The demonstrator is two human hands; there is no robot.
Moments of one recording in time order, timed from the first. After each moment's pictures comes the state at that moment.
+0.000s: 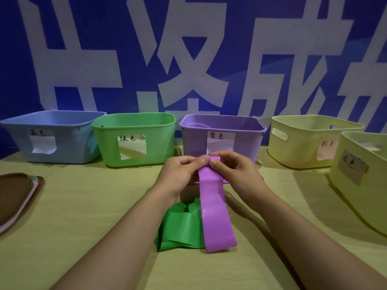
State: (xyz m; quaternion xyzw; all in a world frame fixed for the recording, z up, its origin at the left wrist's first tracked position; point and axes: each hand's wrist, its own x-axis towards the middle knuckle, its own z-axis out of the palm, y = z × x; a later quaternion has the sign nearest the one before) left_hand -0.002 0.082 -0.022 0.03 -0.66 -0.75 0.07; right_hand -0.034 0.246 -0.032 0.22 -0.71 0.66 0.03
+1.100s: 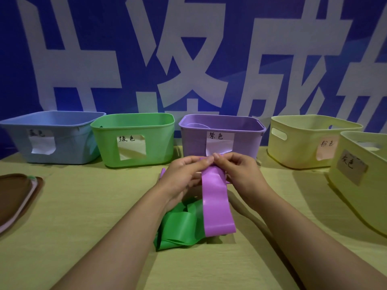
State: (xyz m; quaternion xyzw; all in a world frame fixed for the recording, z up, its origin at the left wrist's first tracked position) left_hand 0.001 0.085 -0.019 -0.02 -0.63 -0.77 -0.01; right_hand -0.033 0.246 -0.028 0.17 -0.69 0.70 0.03
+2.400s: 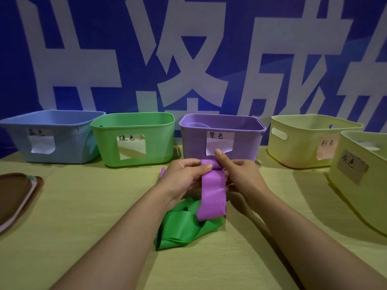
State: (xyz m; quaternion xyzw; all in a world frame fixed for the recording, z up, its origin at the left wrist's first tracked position) left_hand 0.003 0.085 -0.021 0.00 -0.65 -0.76 -0.02; right_hand -0.033 0.246 -0.028 0.06 -0.76 0.65 0.02
